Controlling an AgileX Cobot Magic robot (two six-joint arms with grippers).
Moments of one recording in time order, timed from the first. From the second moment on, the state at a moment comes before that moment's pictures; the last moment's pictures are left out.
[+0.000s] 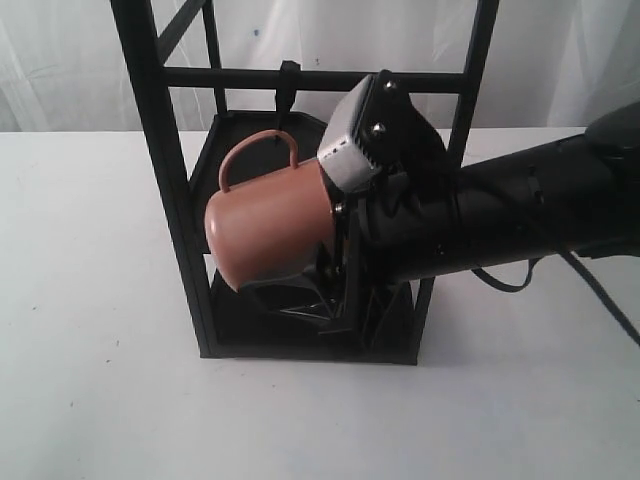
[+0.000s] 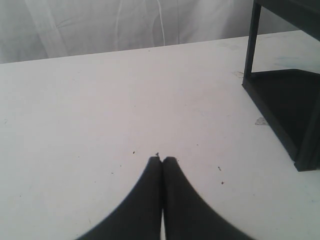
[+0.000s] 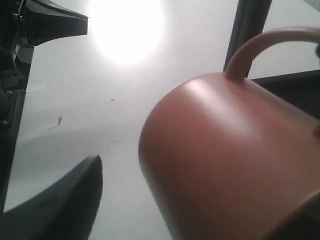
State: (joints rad) left arm 0.06 0.01 0.02 -0.21 0.26 0.26; right arm 0.54 1.40 -0.86 1.37 0.78 -1.71
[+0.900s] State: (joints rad) left arm 0.06 0.01 0.02 -0.21 0.26 0.26; right arm 0.54 1.41 -0.87 1.40 0.77 -1.71
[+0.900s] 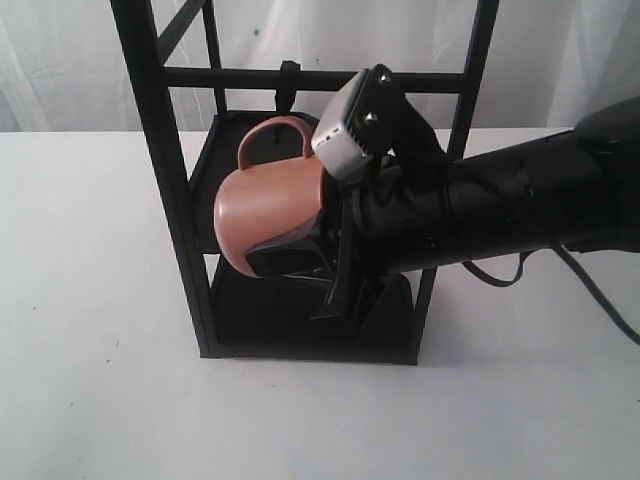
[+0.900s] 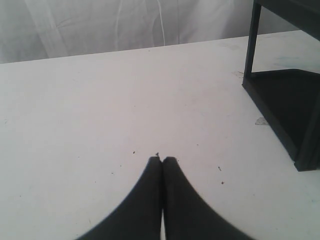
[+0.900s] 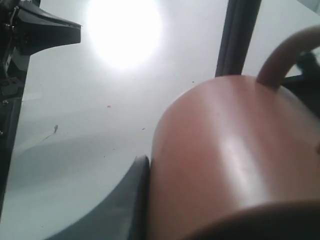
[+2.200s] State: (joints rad) left arm 0.06 0.01 0.02 -0.21 0.26 0.26; right arm 0.76 1.29 -0.79 0.73 0.84 -1.25
